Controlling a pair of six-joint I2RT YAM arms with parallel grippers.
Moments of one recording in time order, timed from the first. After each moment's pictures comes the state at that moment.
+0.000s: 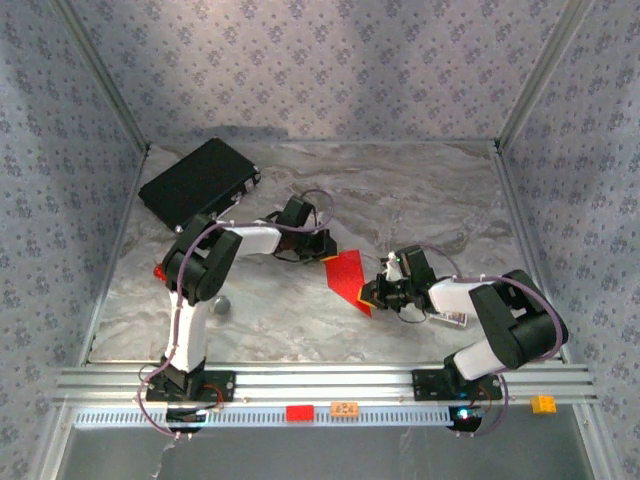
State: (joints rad) left arm -0.60 2.07 1.21 -0.07 0.57 -0.75; right arm 0.41 1.48 0.39 0.15 -0.65 0.80
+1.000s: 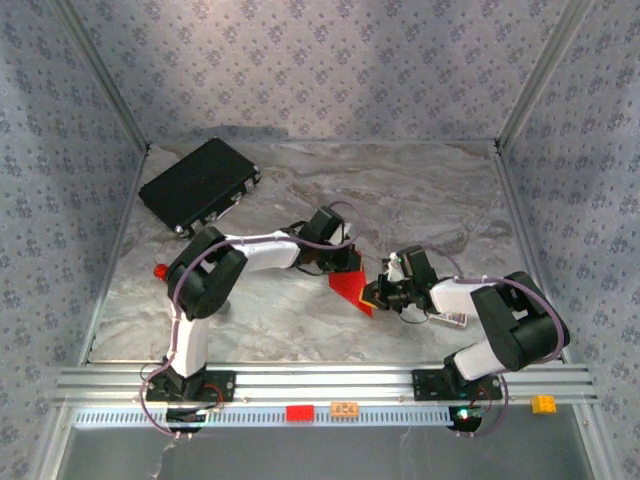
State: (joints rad) left arm -0.81 2.00 1.22 -0.10 0.47 -0.75; right arm 0.40 1.47 0.38 0.14 -0.65 0.80
